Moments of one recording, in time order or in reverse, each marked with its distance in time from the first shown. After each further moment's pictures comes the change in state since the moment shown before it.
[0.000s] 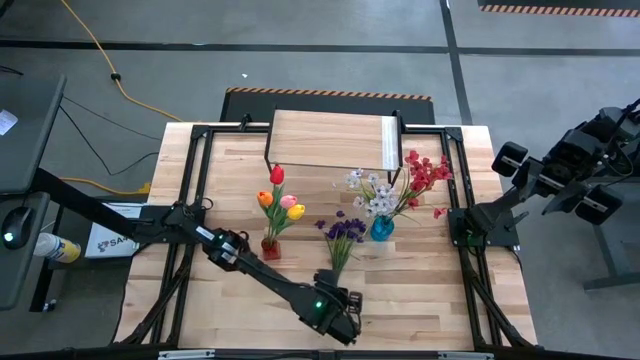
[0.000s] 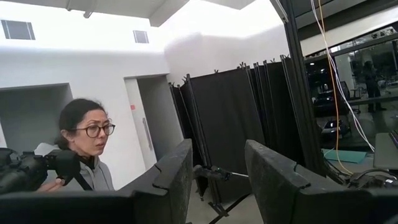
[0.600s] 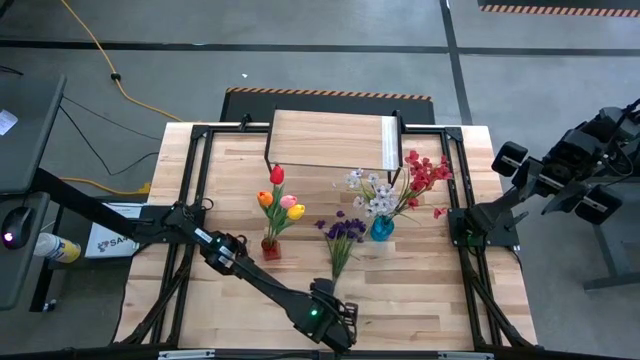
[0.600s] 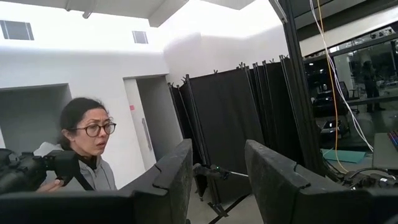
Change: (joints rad) left arm -0.039 0.000 0.000 0.010 0.128 -0.021; right arm 0.000 0.000 0.000 0.000 0.004 0.000
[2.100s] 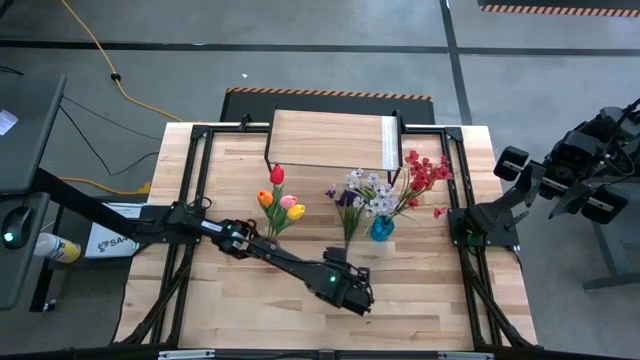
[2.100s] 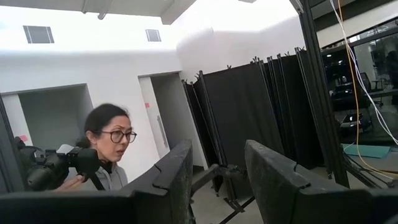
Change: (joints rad) left arm 0.163 0.025 -0.003 -0.018 -0.174 0.118; right arm 0.000 -0.002 0.000 0.000 -0.060 0.045
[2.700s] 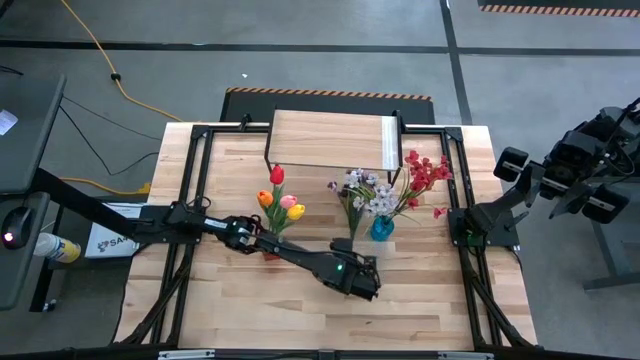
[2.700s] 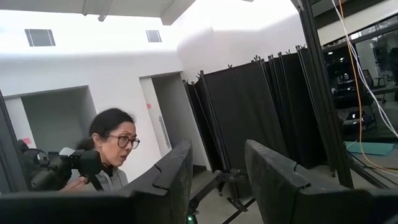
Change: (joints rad) left arm 0.061 0.053 0.003 0.090 0.036 0.026; right arm 0.000 0.000 0.000 0.000 -0.003 0.020
